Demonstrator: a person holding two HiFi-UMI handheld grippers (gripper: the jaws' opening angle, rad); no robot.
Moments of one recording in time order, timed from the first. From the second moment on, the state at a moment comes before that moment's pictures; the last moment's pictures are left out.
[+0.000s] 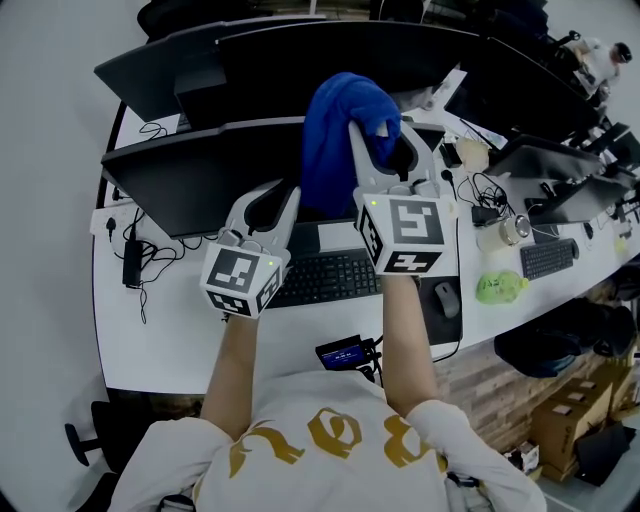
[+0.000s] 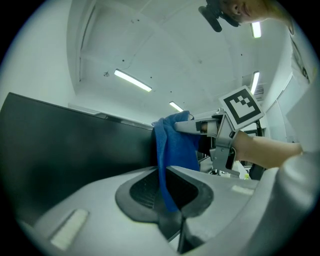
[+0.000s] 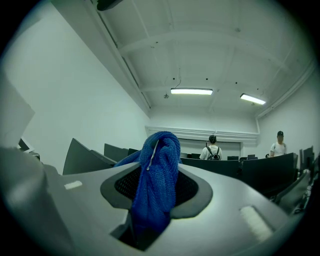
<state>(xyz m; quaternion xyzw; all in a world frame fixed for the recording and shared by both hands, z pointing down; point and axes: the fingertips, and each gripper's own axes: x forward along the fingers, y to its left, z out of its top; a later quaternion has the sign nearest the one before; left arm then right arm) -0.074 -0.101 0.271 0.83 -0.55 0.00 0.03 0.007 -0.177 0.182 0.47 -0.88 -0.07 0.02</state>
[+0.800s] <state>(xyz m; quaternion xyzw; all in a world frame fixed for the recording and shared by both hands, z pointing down) -0.041 -0.120 0.271 0.85 -0.53 0.00 0.03 0.074 -0.198 0.186 0.51 -0.86 -0.05 -0.01</state>
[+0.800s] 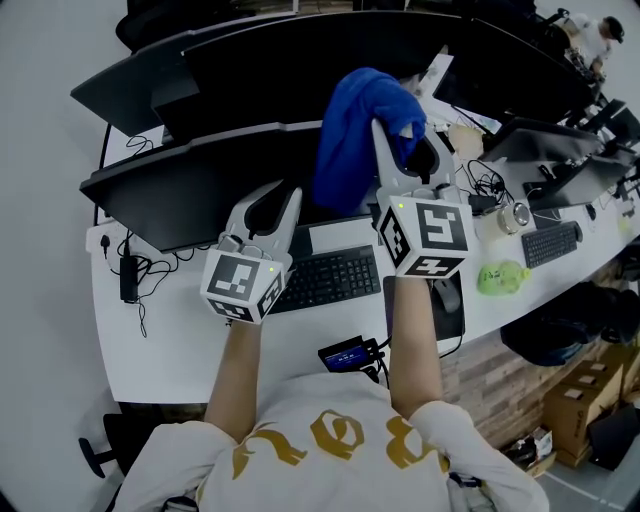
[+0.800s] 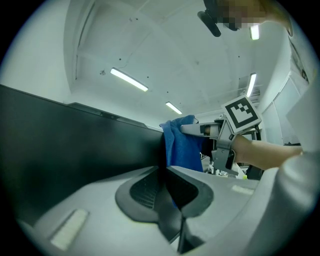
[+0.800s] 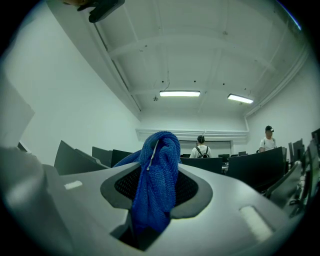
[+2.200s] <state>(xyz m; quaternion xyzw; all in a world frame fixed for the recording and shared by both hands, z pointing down) -0.018 -0.127 0.287 0.85 -0.52 0.02 0.05 0.127 -0.212 0.190 0.53 -0.85 -0.01 -0.05</state>
